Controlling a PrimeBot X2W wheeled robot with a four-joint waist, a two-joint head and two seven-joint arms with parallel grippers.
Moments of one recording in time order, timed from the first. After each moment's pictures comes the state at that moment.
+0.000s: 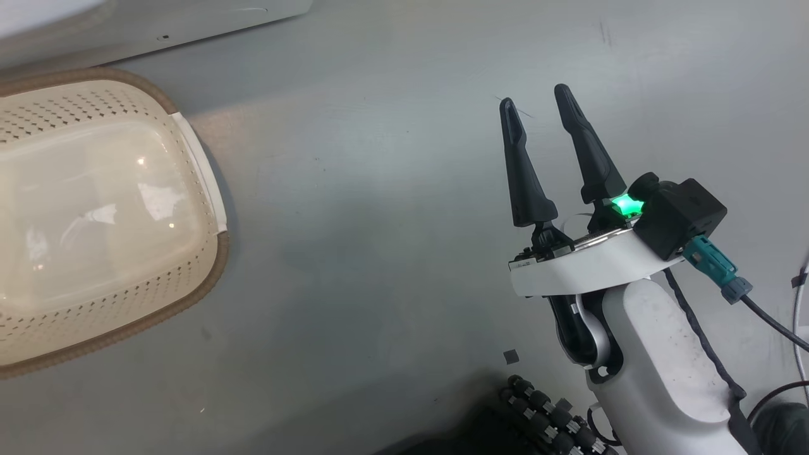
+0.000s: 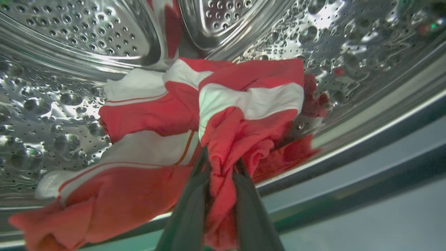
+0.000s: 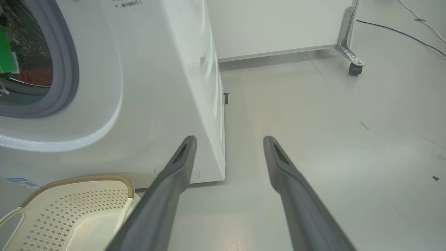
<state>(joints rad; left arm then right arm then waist) -1.27 0.41 -0.16 0.56 -0.32 -0.09 0.42 -0.39 -0.05 0.44 0.01 0.48 -0.08 -0.26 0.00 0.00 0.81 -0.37</state>
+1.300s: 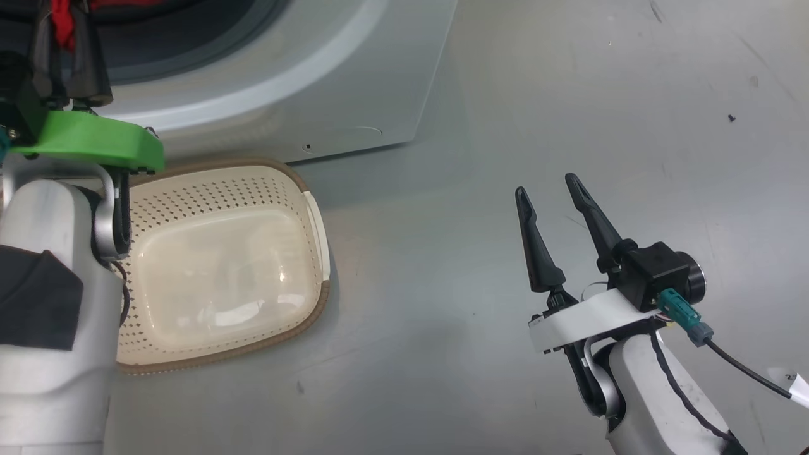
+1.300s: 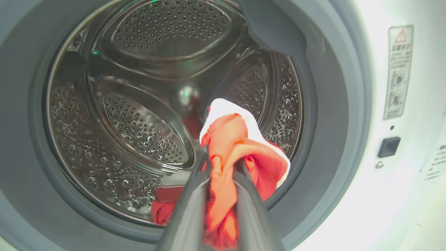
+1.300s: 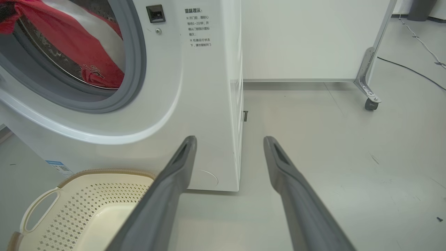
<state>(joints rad) -0.75 0.17 -0.15 0.39 -0.28 0.07 -0.26 -0.26 -0.05 0.36 0.15 0.30 -0.05 -0.26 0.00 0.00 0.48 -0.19</state>
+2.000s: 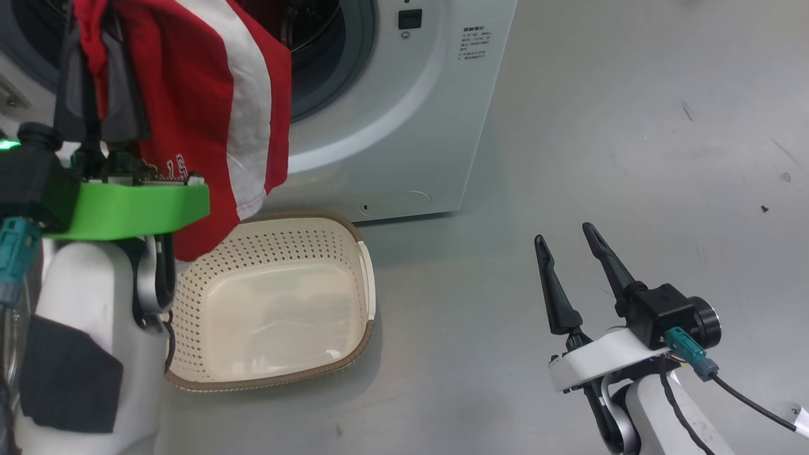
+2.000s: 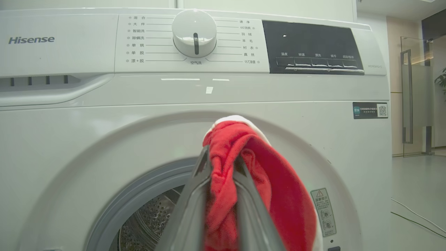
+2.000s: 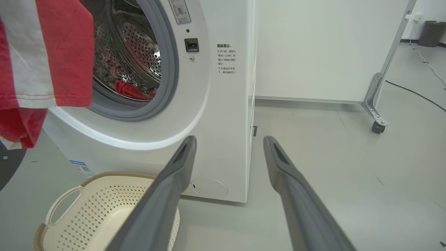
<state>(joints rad) -0.57 0.09 -0.12 0.02 -0.24 0.09 -0.26 -0.15 -0.07 0.32 0.17 0.26 -0.03 -0.26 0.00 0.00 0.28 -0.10</state>
